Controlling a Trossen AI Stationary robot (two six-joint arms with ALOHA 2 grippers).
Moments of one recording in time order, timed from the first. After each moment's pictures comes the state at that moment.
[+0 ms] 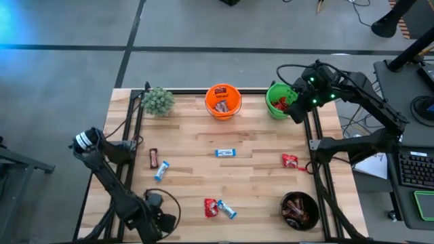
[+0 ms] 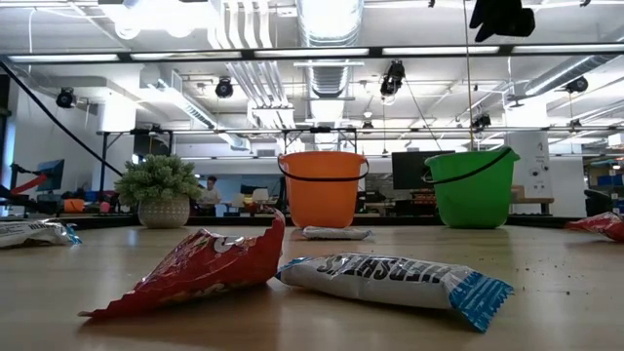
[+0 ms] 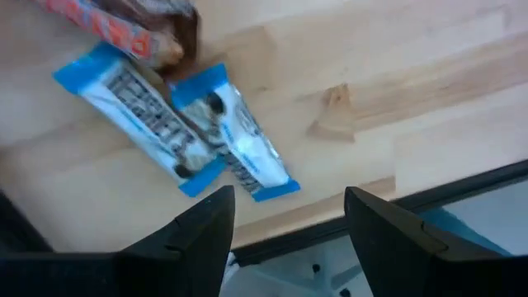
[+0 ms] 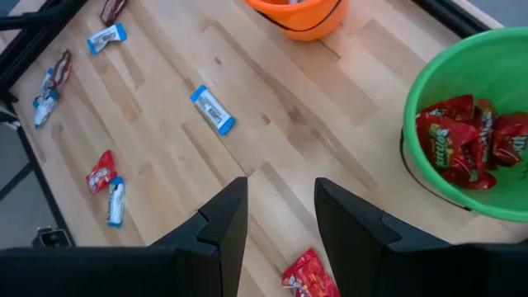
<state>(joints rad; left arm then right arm) -0.95 1.70 1.20 -0.85 0.00 -2.27 -0.56 1.13 1.53 -1.38 -0.26 0.25</state>
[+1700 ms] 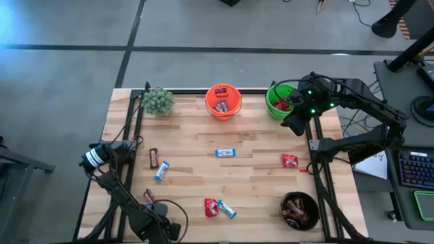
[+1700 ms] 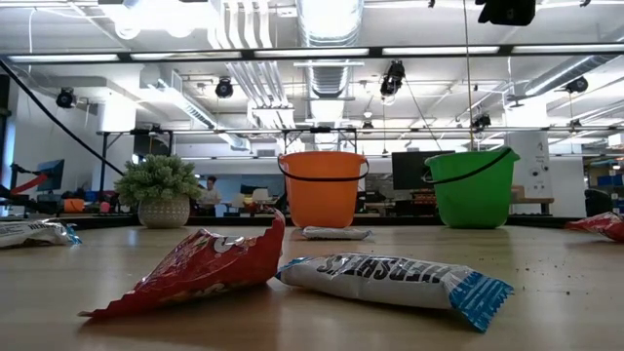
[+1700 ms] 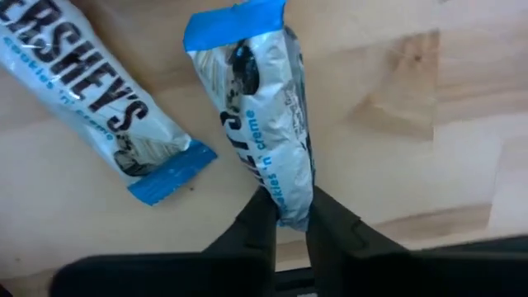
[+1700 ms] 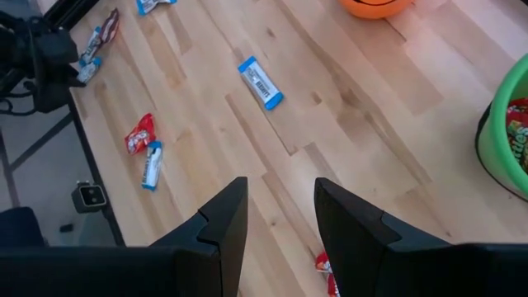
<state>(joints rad) -0.96 1.96 1.25 -0.73 0.12 -2.32 -0.34 1.13 1.53 -1.37 -0.26 0.35</state>
